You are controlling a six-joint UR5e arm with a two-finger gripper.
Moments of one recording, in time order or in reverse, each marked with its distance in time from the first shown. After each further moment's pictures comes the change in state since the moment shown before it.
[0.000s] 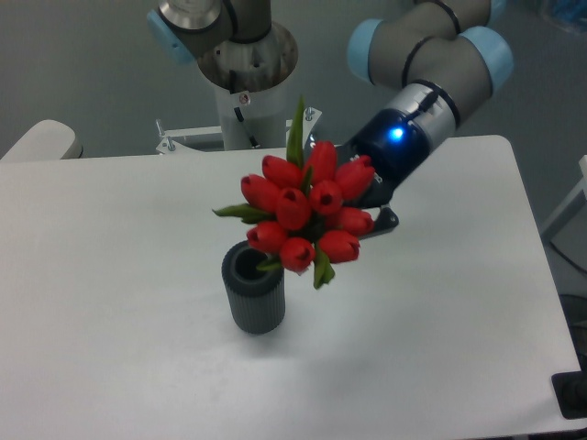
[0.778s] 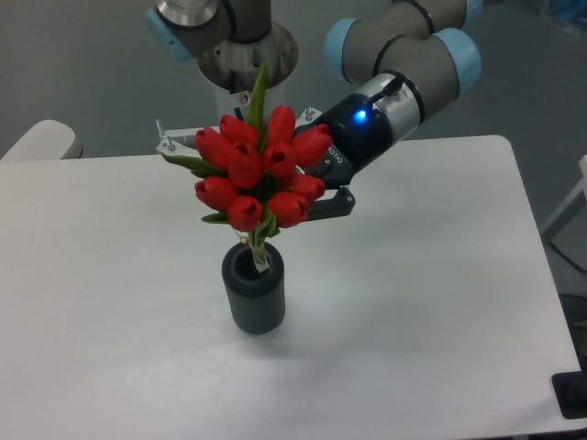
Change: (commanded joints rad) arm -0.023 0.000 -0.077 0.060 -0.055 0.064
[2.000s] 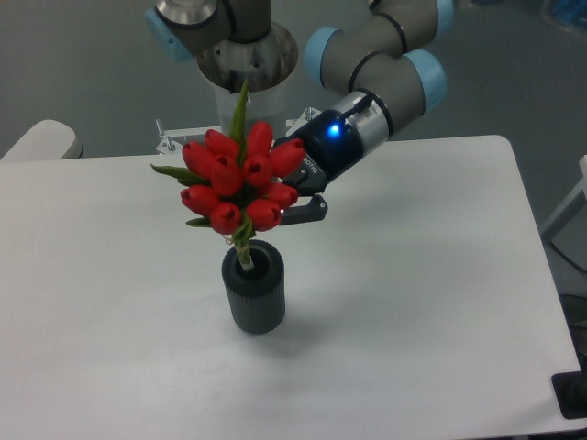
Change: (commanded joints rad) arm -0.009 0.025 -0.152 0.000 -0.002 0.135
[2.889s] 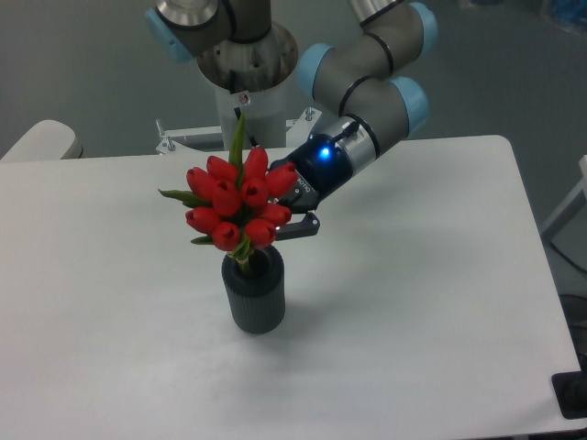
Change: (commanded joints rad) arm 0.017 -0.038 -0.098 0.005 0.011 0.107
